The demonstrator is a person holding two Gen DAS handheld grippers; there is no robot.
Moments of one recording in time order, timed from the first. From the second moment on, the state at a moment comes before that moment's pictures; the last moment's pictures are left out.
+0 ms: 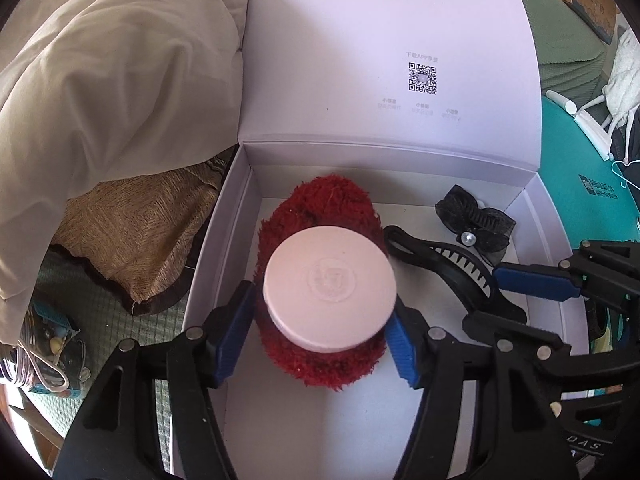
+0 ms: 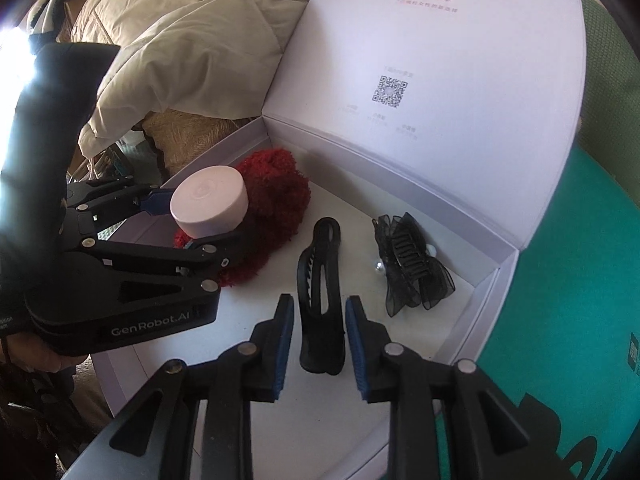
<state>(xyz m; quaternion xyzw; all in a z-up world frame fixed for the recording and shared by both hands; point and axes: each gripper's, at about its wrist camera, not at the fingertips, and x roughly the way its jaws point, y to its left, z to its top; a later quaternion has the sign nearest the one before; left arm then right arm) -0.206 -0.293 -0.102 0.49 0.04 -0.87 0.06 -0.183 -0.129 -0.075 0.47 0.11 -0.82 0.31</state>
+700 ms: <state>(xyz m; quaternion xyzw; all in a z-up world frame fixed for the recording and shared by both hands) -0.194 -0.261 -0.068 0.46 0.04 -0.88 0.06 -0.162 -0.120 -0.034 0.45 0.10 -0.84 0.29</state>
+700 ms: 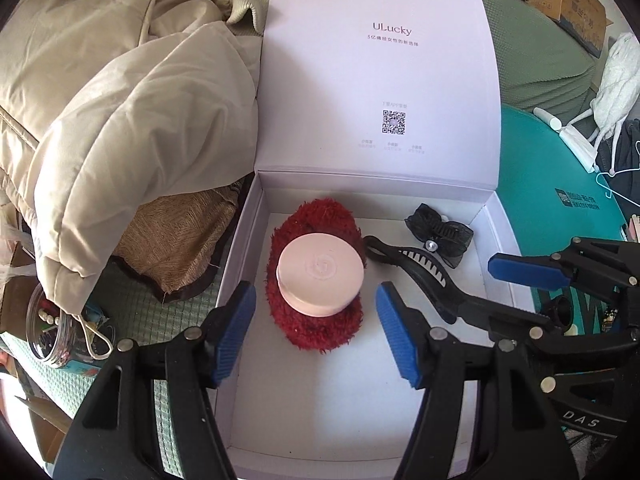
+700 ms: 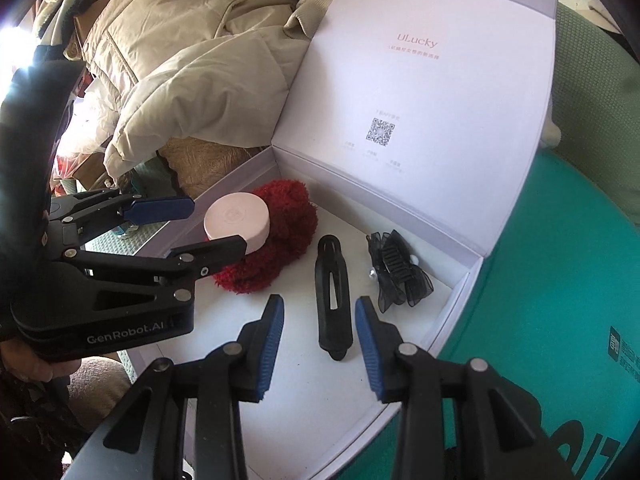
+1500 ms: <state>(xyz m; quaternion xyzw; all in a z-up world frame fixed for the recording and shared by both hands) -0.063 -0.242 0.064 0.40 0.01 -0.91 0.04 -0.096 -0.090 0.045 0.40 0.10 -0.87 0.26</state>
